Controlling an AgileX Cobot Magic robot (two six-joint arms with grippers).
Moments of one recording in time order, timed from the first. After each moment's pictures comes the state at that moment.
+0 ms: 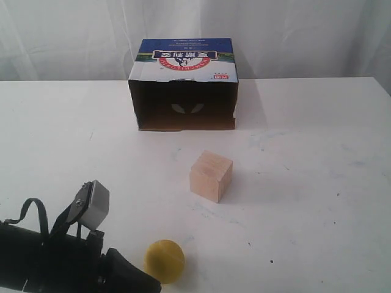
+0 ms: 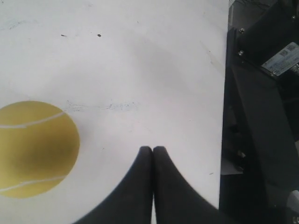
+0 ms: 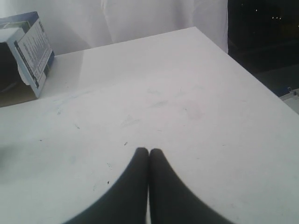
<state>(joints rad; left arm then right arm) -0.35 1.54 -0.36 -1.73 0.93 2.11 -0.04 0.01 0.00 -0.18 0.36 0.38</state>
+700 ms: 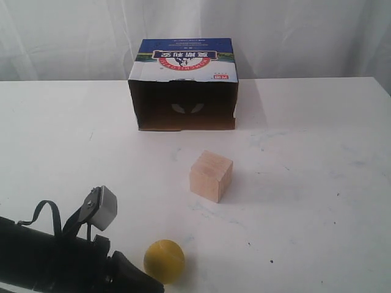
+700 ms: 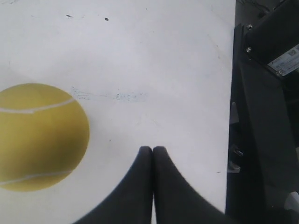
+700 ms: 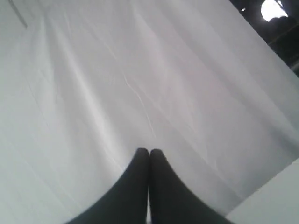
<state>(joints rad) -0.35 1.63 -0.38 -1.75 0.94 2.11 -0.04 0.01 0.00 0.19 -0.33 0.60</state>
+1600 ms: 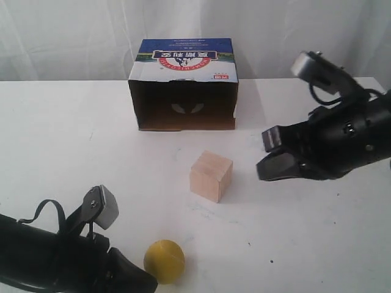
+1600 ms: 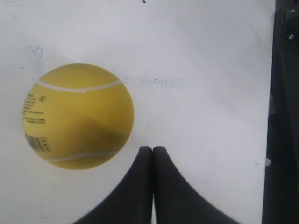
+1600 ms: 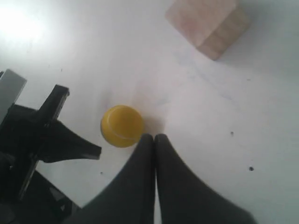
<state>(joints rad) -0.35 1.63 -0.39 -1.76 0.83 2.11 0.22 1.28 -0.85 0.80 0.88 -0.49</state>
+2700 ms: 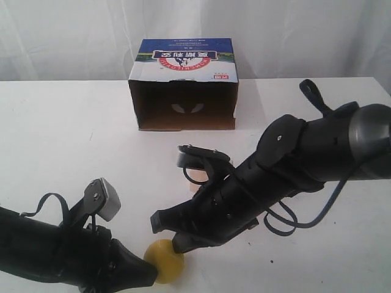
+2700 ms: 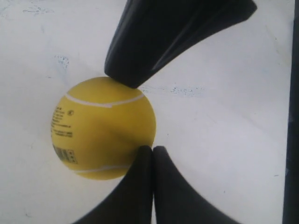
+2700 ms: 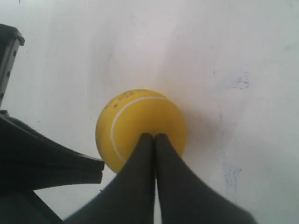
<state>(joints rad) -0.35 1.63 -0.42 -1.78 0.78 2.11 0.67 1.74 -0.89 0.92 0.58 -0.45</state>
